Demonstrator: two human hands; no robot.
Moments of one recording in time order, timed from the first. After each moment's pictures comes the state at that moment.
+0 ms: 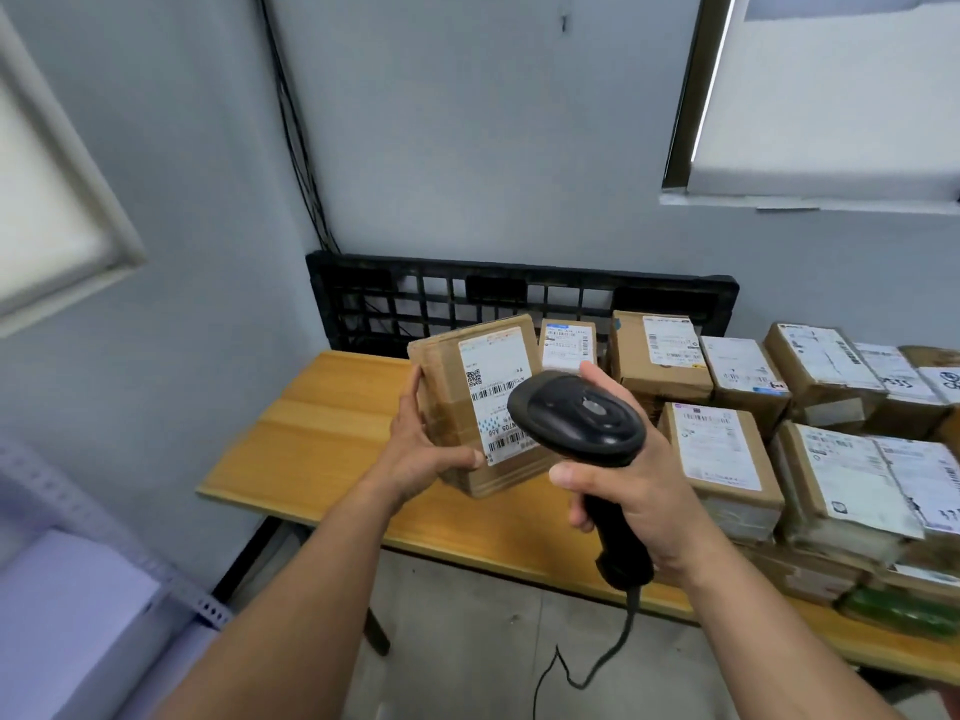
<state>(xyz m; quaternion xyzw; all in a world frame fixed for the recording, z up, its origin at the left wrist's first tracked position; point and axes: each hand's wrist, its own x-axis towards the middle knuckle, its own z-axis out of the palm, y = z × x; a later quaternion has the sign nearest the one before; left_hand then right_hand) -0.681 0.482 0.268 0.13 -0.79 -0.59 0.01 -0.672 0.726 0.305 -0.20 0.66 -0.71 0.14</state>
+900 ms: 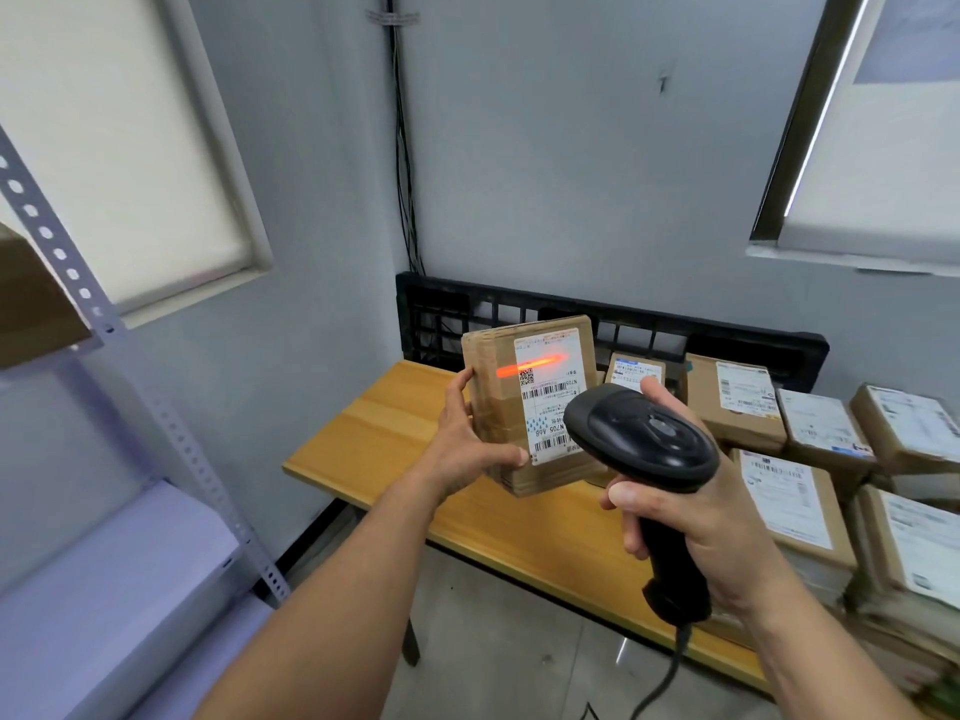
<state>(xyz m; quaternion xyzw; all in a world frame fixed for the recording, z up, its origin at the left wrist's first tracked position) -0.650 0.475 0.297 0.12 -0.79 -0.59 0.08 -0.641 0.724 0.337 -0.26 0.64 -0.71 0.15</state>
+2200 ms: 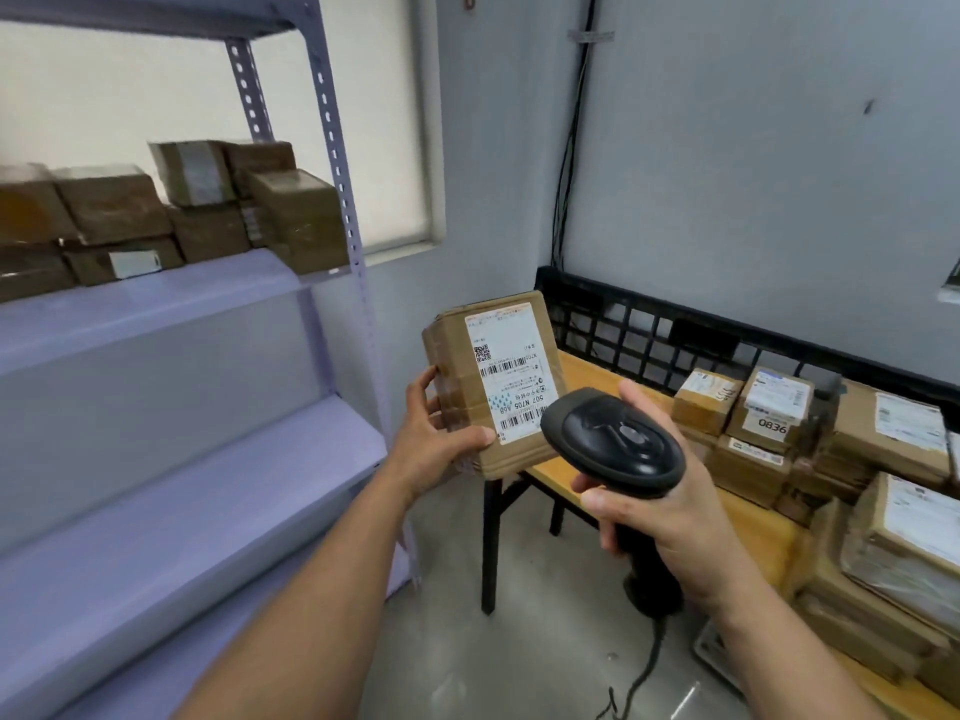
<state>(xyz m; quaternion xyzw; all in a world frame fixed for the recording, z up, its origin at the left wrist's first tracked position) -0.426 0.420 0.308 0.24 -0.71 -0.61 0.24 -0.517 0.652 0.339 -0.39 0.61 -0.65 0.23</state>
